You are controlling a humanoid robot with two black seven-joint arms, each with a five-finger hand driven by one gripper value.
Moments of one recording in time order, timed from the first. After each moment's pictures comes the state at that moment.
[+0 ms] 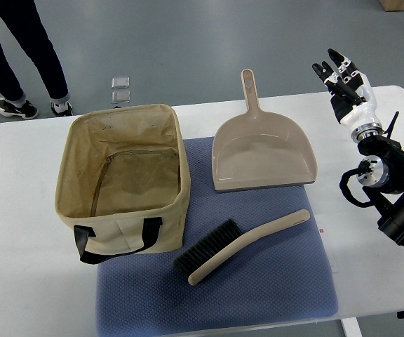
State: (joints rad) left arm -0.03 0.00 -0.15 -0.16 -0.06 -0.02 0.09; right arm 0.66 -0.16 1.07 0.66 -0.37 0.11 0.44
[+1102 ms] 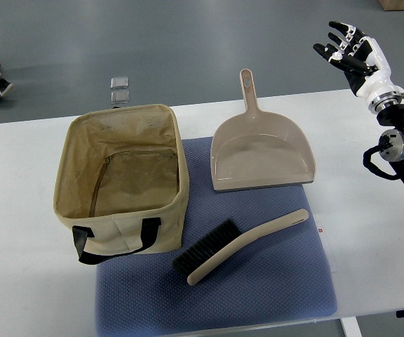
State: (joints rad) left arm -0.03 0.00 -0.15 -0.16 -0.06 -0.02 0.10; right arm 0.81 -0.33 0.86 0.66 -0.45 0.10 0.43
